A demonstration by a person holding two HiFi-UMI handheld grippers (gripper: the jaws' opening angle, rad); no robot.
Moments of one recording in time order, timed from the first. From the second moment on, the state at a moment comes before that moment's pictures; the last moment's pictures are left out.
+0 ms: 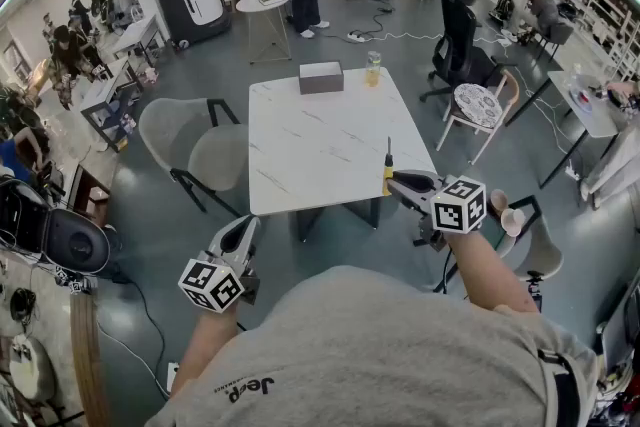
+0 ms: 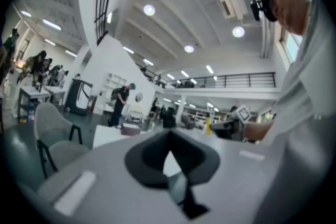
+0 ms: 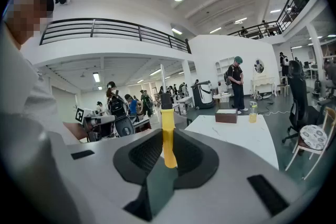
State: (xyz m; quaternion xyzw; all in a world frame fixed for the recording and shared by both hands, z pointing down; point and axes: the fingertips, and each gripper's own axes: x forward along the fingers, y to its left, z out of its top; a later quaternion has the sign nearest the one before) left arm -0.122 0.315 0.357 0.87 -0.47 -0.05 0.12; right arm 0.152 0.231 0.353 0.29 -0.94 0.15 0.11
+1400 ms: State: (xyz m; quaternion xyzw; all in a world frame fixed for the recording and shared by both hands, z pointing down) left arm 0.009 0.290 0.351 0.87 -0.47 -0.04 0.12; right arm 0.263 0.217 0.358 0.26 -0.95 0.16 0.08
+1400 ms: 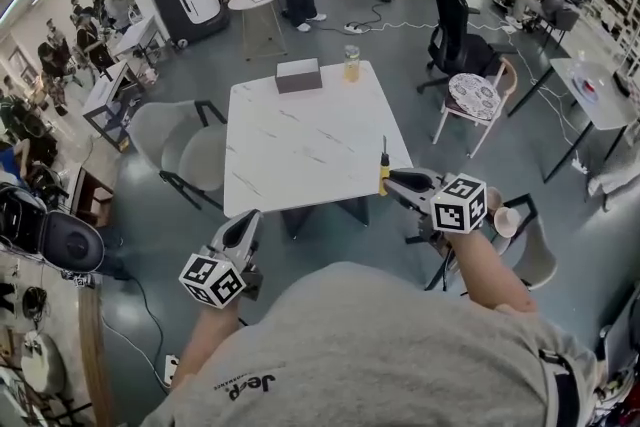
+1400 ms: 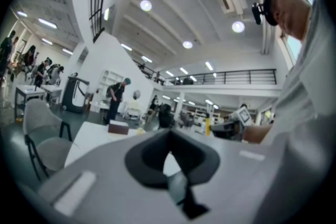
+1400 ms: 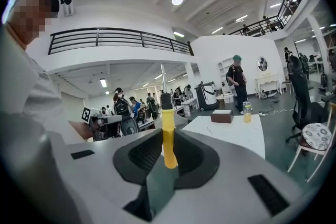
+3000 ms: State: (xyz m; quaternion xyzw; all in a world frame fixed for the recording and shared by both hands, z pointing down) left arm -0.061 0.141 0.359 0.91 -0.40 -0.05 0.13; right arm 0.194 0.103 0.355 0.32 -0.93 0.15 0.07
